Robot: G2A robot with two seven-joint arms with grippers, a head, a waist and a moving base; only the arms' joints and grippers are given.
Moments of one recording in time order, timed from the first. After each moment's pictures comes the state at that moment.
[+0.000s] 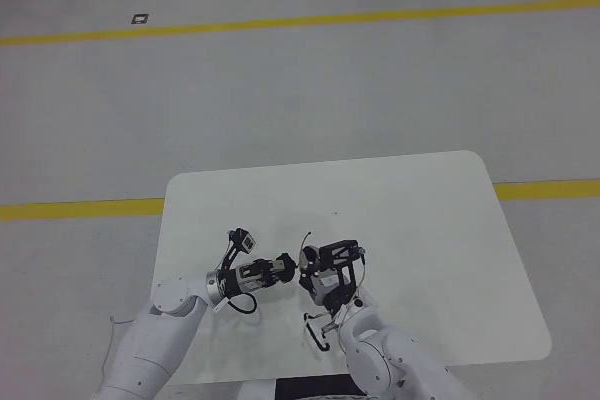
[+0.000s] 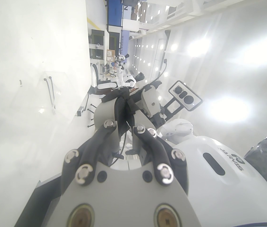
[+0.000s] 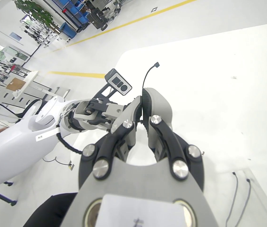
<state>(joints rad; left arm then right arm) 1.44 -1.17 -1.22 -1.32 -0.55 -0.34 -1.15 -1.72 -1.29 0.87 -1.98 -1.07 0.29 0.17</state>
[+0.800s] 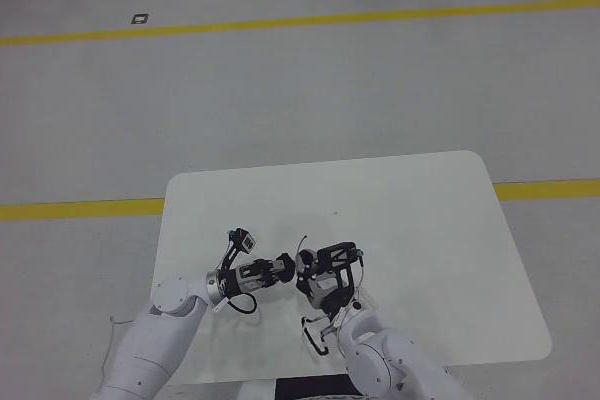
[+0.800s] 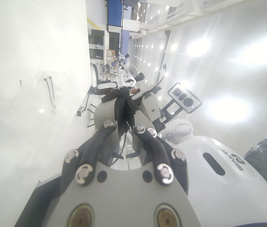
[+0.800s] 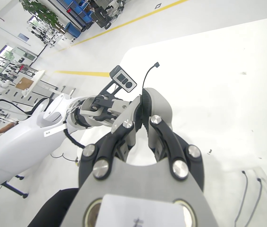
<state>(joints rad) 1.44 -1.17 -1.22 -1.32 -0.55 -0.34 -1.15 -1.73 -1.30 0.86 -1.99 -1.03 0.26 0.17</state>
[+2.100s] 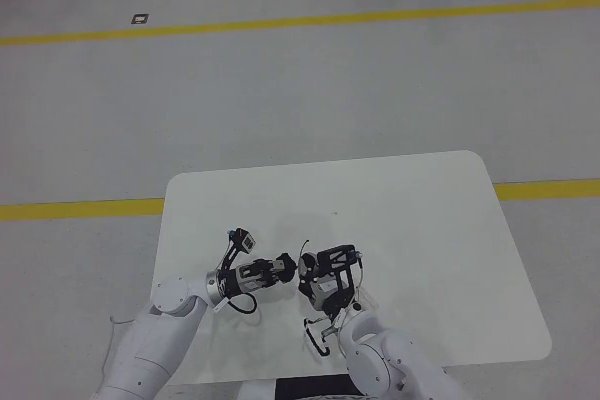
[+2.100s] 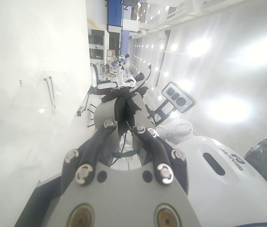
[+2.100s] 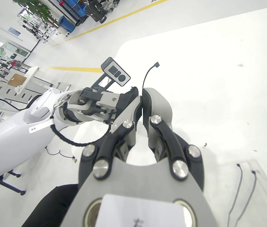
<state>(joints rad) 1.44 -1.17 -1.22 -1.32 -0.55 -0.34 -1.15 -1.74 -1.30 0.88 -1.96 -1.06 0.26 0.20</state>
